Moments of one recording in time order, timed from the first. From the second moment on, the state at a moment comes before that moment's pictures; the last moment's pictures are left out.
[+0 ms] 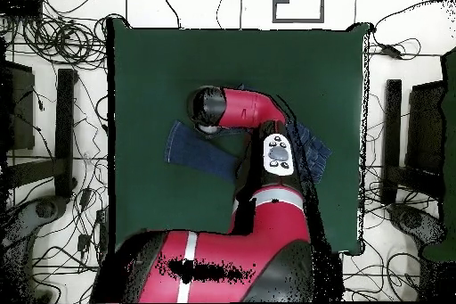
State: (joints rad) arm -0.07 -0.25 -0.03 1.20 -0.01 0.66 1.83
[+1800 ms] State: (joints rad) arm 0.09 -0.19 -0.24 1.21 0.24 0.56 1.83
